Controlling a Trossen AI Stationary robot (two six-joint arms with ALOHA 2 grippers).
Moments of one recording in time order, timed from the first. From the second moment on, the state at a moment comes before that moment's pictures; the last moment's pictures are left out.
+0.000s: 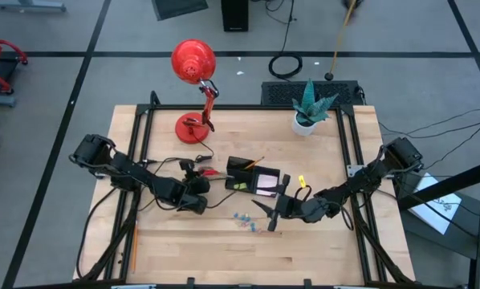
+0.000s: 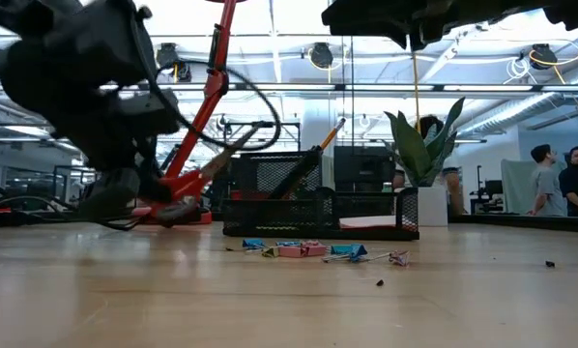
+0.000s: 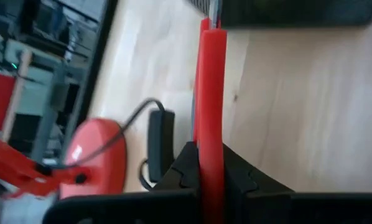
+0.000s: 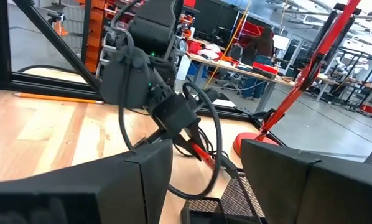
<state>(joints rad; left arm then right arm) -0.35 1.62 0.67 -0.33 -0.89 -0.27 0.52 1.61 0.69 0.84 0.84 -0.20</state>
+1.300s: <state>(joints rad) -0.35 1.84 1.27 -0.99 -1.49 0.70 0.79 1.46 0.69 0.84 1.24 -0.43</state>
